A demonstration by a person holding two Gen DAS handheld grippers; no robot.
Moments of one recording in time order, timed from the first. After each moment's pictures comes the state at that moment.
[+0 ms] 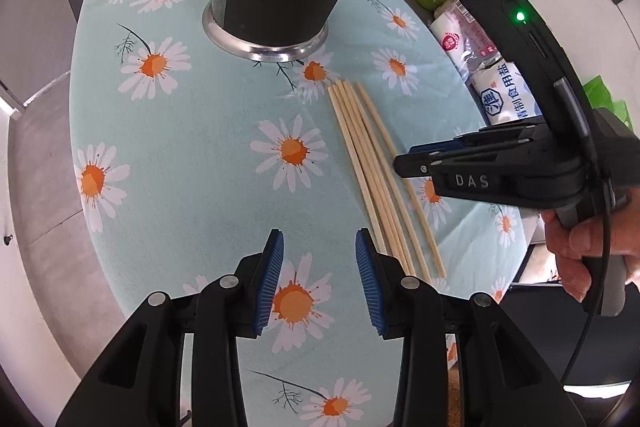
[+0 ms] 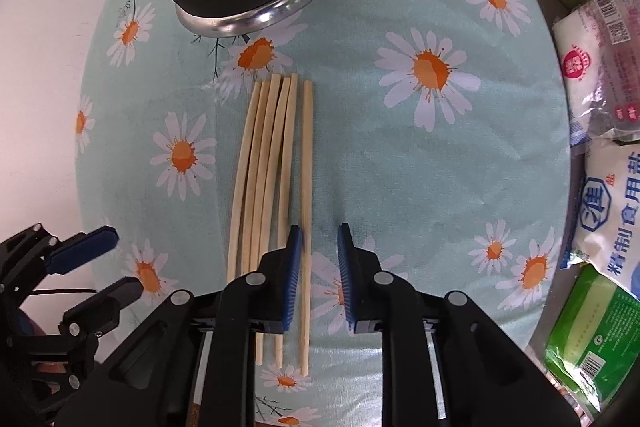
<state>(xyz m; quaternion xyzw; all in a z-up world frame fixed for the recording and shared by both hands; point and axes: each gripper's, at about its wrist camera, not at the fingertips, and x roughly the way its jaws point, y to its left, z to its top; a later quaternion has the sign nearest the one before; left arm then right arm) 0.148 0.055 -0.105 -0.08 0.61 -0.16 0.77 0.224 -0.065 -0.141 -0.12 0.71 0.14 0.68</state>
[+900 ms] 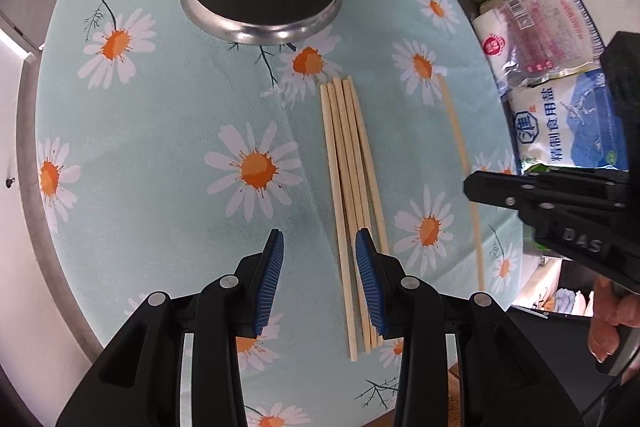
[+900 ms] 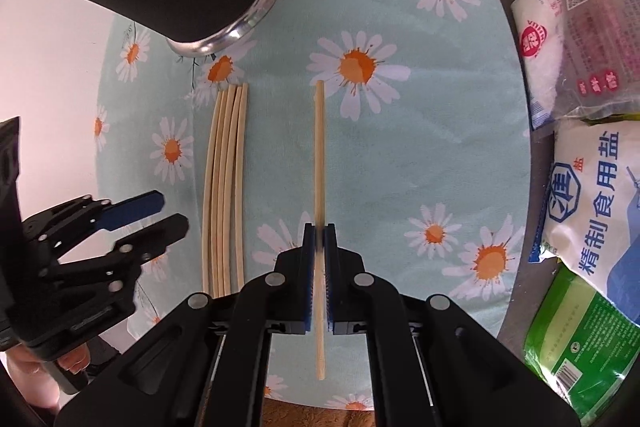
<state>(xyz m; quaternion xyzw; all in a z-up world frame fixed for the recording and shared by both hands) 0.194 0.018 -0.126 -0.11 0.68 -0.10 0.72 0.232 -0.131 -0.124 -0.04 0.73 0.19 0.66</state>
